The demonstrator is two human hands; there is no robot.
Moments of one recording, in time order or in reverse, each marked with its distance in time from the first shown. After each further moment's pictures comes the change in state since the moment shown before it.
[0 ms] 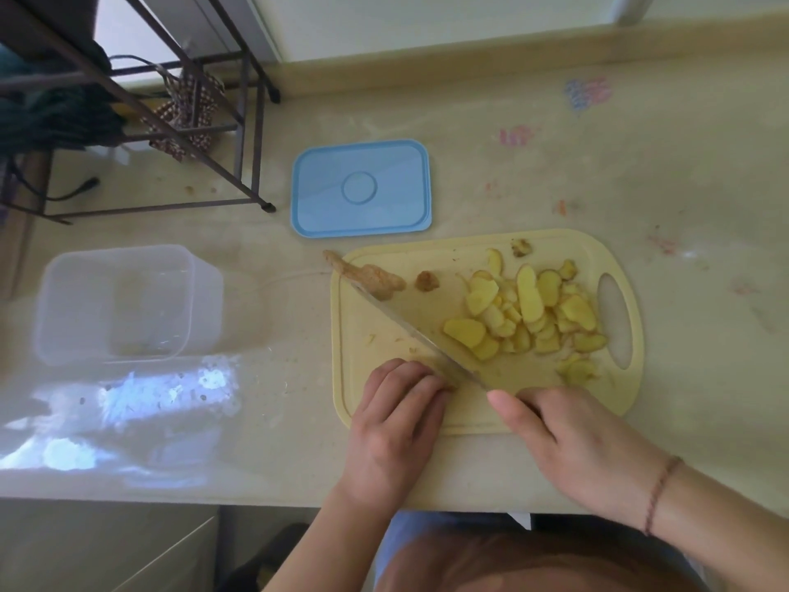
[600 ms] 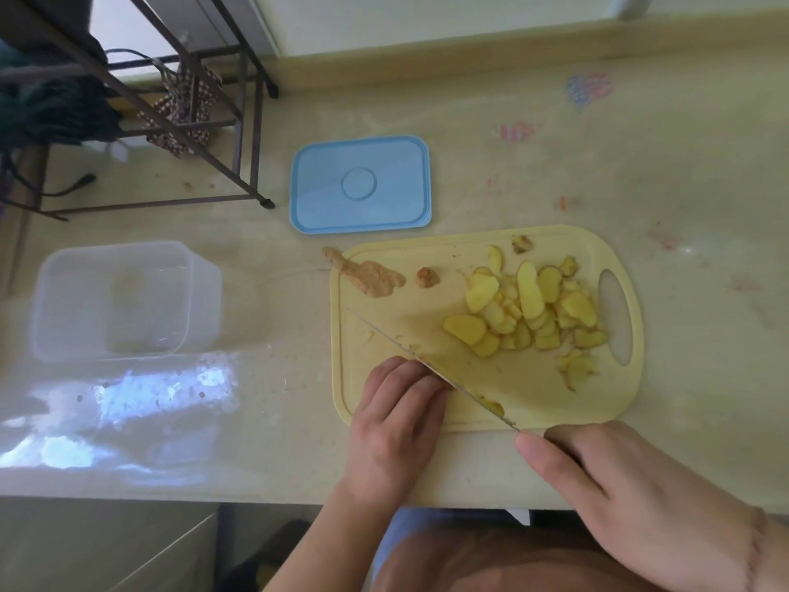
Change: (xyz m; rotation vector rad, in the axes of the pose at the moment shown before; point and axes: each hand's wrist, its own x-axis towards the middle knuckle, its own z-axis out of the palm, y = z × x) left_hand 0.000 0.000 0.003 -0.010 0.040 0.011; right_hand -0.037 -0.005 -0.012 -0.017 -0.020 -0.017
